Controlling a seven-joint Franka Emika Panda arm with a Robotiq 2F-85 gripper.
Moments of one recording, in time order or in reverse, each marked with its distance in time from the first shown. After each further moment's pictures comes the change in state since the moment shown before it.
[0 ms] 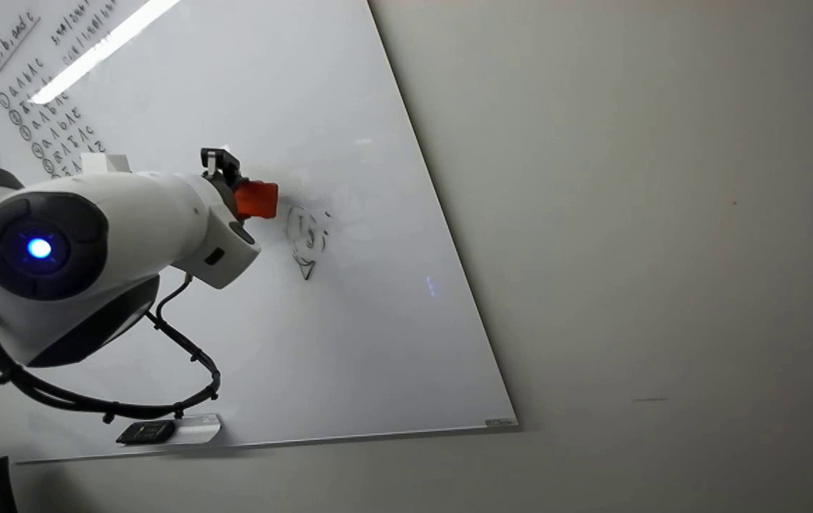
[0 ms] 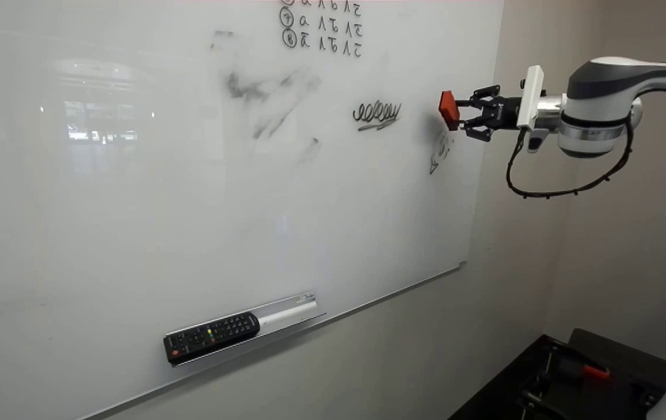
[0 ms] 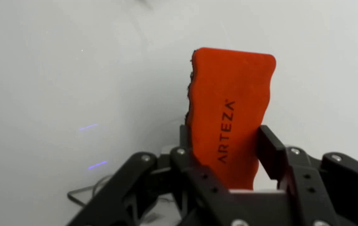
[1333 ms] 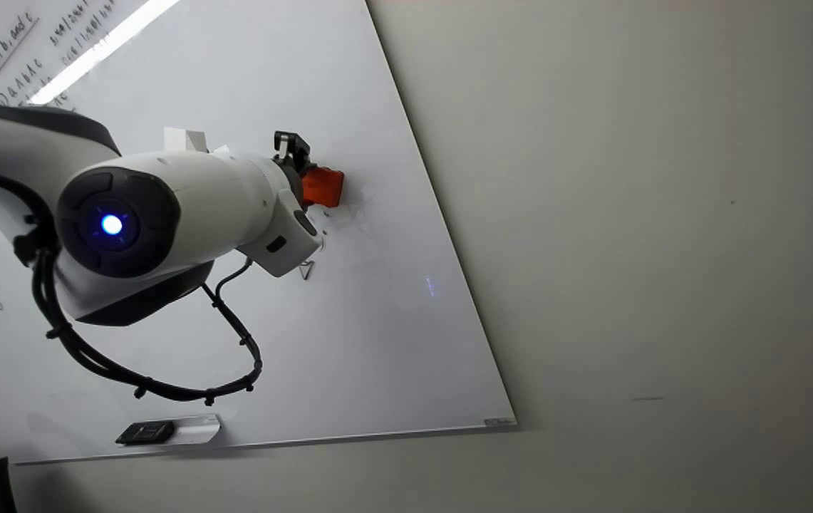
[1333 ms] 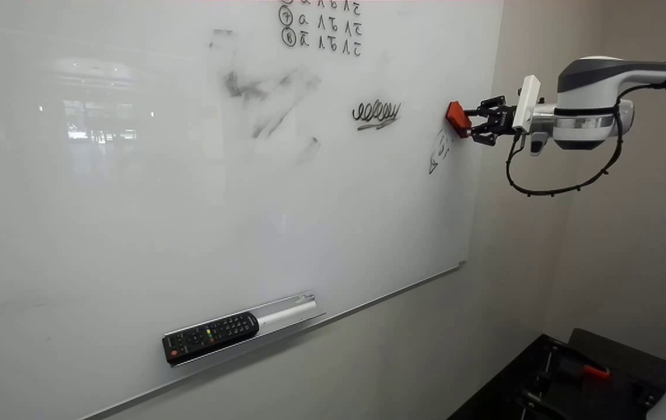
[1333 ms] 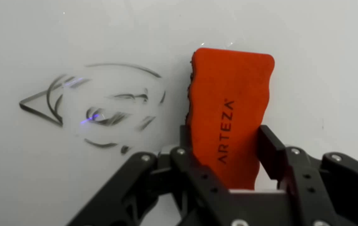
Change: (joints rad) arm 0.018 0.028 -0.054 0.155 0.205 -0.001 -0.140
